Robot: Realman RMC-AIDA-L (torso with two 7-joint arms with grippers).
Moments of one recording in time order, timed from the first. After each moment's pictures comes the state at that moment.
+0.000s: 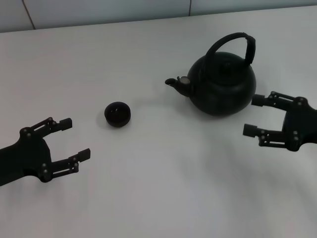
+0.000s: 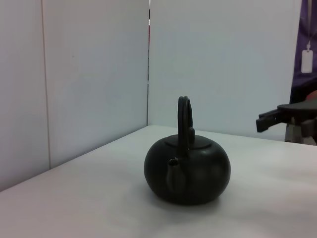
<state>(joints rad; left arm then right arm) -0.43 -2.00 0.52 0.35 2.02 1.62 -0.81 0.36 1.96 -0.43 -0.43 -2.01 -1.75 0.98</state>
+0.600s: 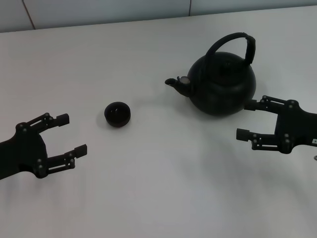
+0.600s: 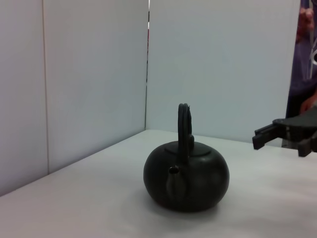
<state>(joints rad) -0.44 -1.99 0.52 0.37 2.02 1.64 -0.85 0.38 1.97 -0.45 -0.44 -2.04 -1.72 0.98</state>
